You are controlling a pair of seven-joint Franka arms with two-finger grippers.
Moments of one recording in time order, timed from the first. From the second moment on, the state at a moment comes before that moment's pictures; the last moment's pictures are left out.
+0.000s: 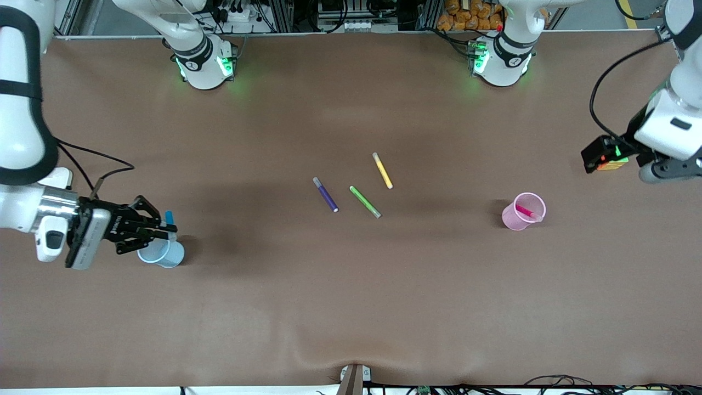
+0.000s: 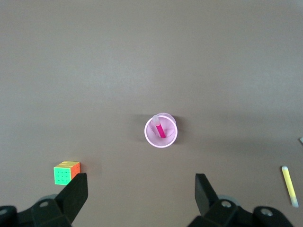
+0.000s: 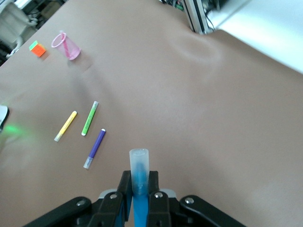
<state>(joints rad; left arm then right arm) -0.02 0.03 -0.13 -1.55 0.15 1.63 -0.19 -0.05 0.39 -0.05 -1.58 0.81 1.81 -1.29</state>
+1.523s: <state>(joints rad) -0.12 -0.09 0.05 -1.61 0.05 1.49 -0.05 -0.20 0.56 -0.05 -1.58 0.94 1.82 -2.04</state>
